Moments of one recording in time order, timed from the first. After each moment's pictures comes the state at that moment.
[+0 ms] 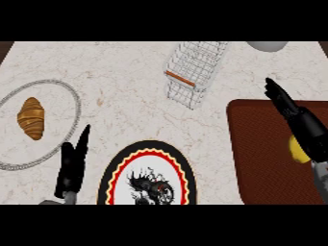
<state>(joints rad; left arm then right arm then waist) -0.01 0.24 -0.29 -1.29 0.17 0.36 0.10 -0.18 -0.51 0.20 -1.54 -0.15 0.02 -0.02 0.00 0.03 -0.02</state>
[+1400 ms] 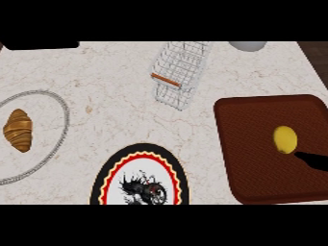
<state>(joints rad) 0.73 0.64 -0.26 -1.73 0.23 0.24 0.27 -0.01 -0.58 0.04 -1.30 0.29 -0.51 0.21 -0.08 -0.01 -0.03</state>
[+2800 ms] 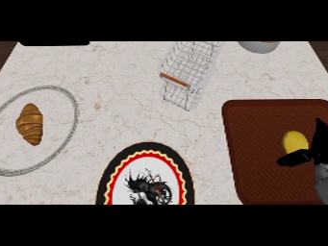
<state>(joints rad) 0.65 0.60 -0.23 -1.65 0.26 0.12 0.21 -0.18 -0.57 0.26 -1.25 0.51 -0.26 0.91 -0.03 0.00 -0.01</state>
